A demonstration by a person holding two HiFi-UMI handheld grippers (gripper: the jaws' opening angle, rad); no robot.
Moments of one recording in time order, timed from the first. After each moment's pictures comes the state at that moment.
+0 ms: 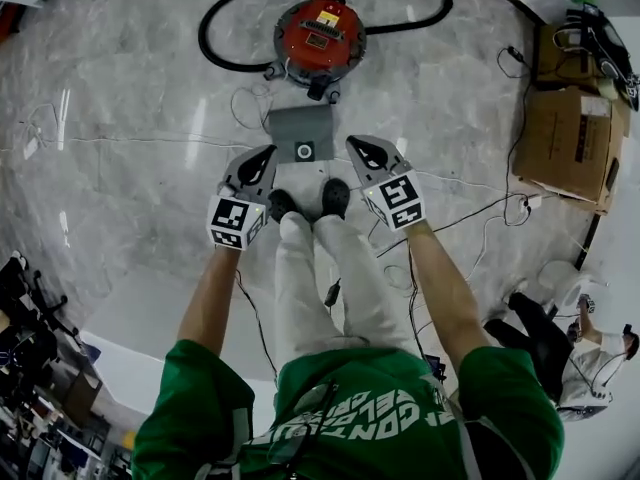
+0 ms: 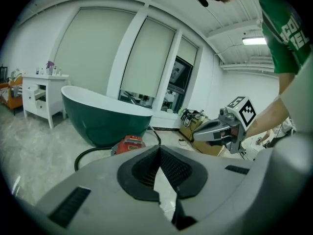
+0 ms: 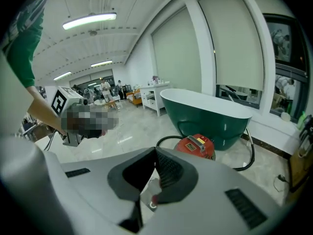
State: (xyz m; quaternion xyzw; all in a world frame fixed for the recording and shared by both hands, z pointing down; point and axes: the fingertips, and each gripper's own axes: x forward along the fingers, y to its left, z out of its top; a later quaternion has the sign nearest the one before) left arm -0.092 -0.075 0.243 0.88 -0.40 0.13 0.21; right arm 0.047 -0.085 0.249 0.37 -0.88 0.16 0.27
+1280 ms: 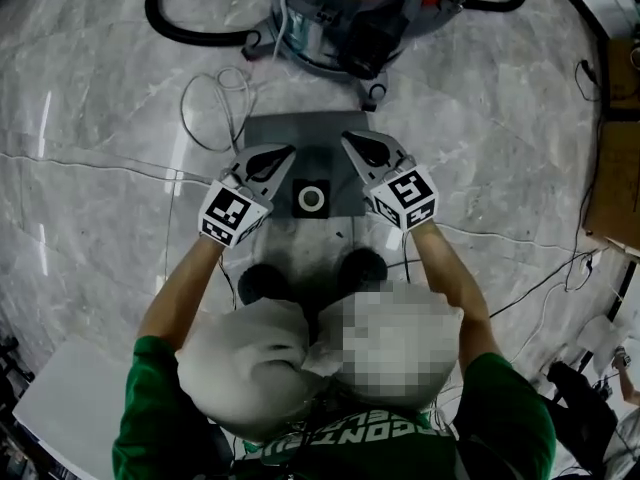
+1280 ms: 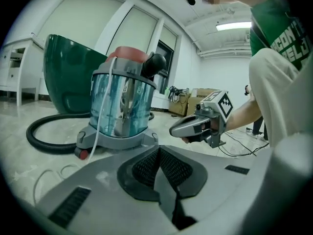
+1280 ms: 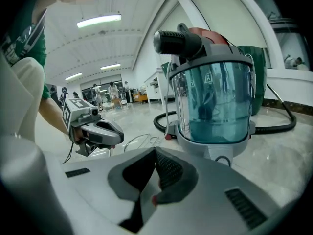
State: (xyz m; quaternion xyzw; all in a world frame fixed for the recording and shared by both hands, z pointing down) left arm -0.047 -0.117 0.782 0.94 -0.29 0.13 0.14; right arm 0.033 -0.143 0.782 0.32 -0.91 0.15 0.21
